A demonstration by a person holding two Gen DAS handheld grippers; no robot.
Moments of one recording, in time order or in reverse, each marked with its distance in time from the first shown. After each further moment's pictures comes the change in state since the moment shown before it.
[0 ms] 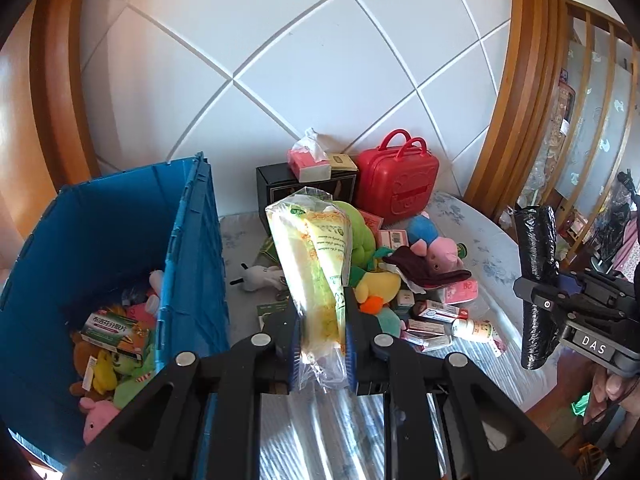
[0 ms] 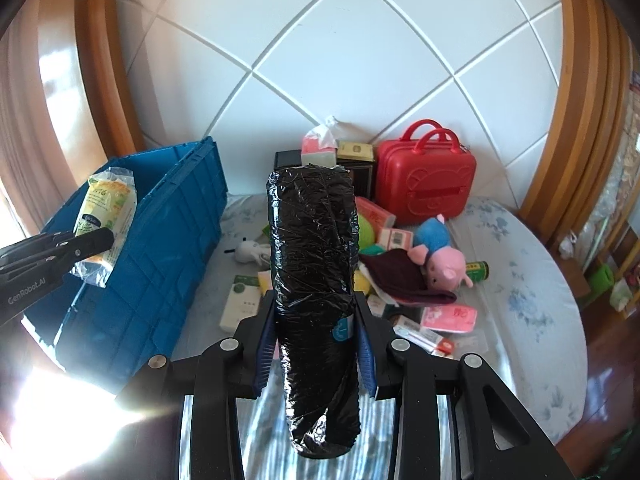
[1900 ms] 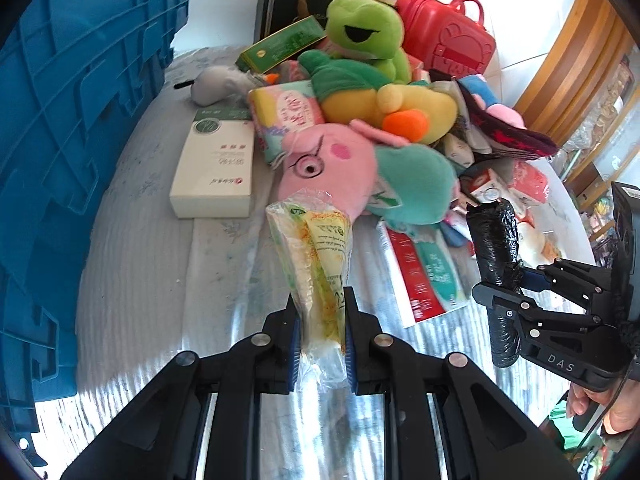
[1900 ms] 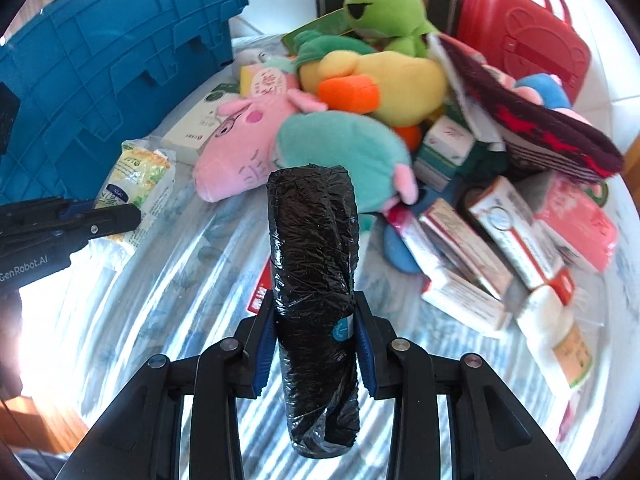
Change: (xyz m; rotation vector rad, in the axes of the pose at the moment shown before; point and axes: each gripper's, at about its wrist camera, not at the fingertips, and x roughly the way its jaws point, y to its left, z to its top) left arm 0.228 -0.049 -0.192 -0.174 0.310 -0.001; right arm 0.226 -0.079 -0.177 -0.197 0.334 0.176
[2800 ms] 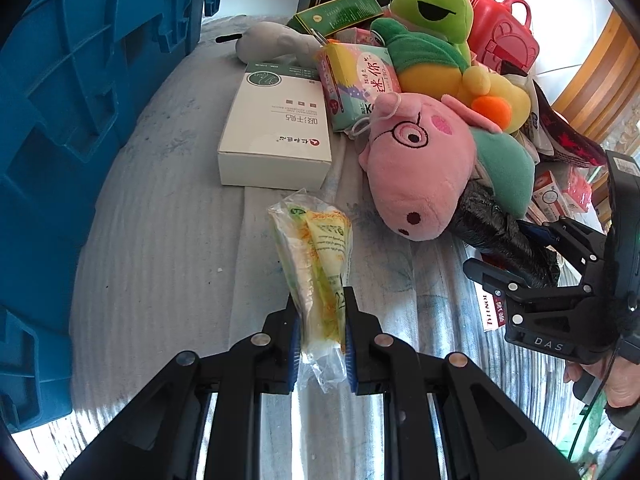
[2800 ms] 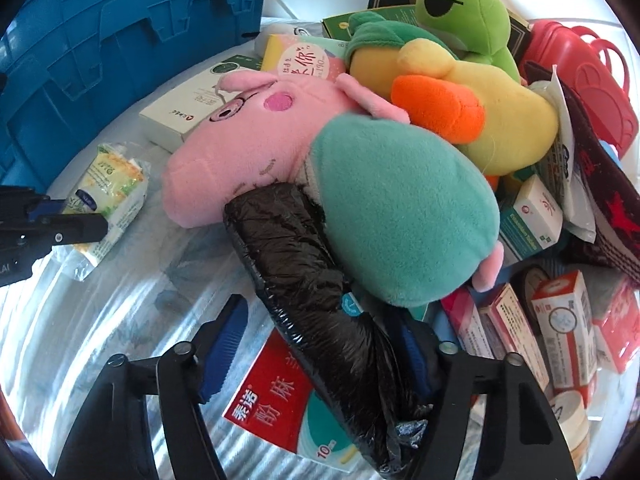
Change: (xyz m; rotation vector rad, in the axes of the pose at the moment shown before) left arm 0.031 0.047 -0.029 -0.083 0.046 0.043; right arm 0.096 0.039 0.046 -0.206 -0.010 -0.061
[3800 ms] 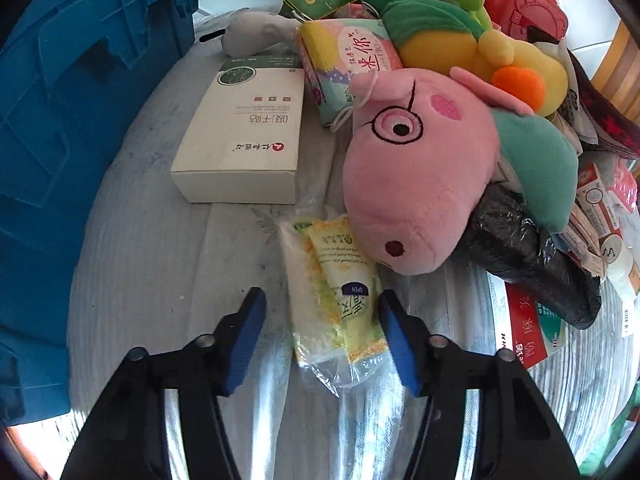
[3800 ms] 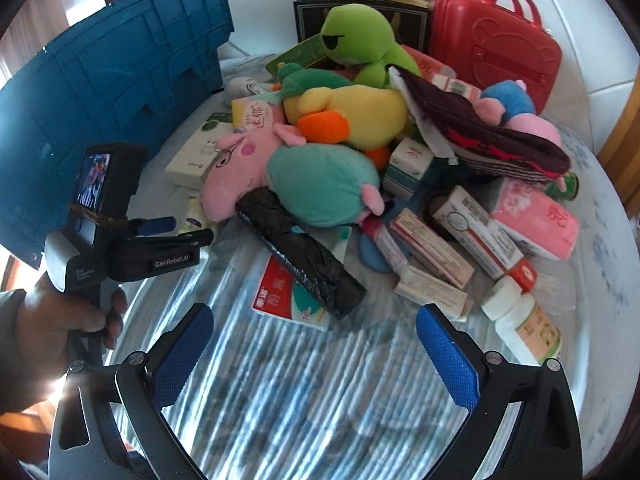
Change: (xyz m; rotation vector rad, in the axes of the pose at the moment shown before) left arm 0.060 -0.025 0.033 0.016 0.047 0.152; right arm -0.117 -0.032 -0.030 0.250 -0.005 0.049
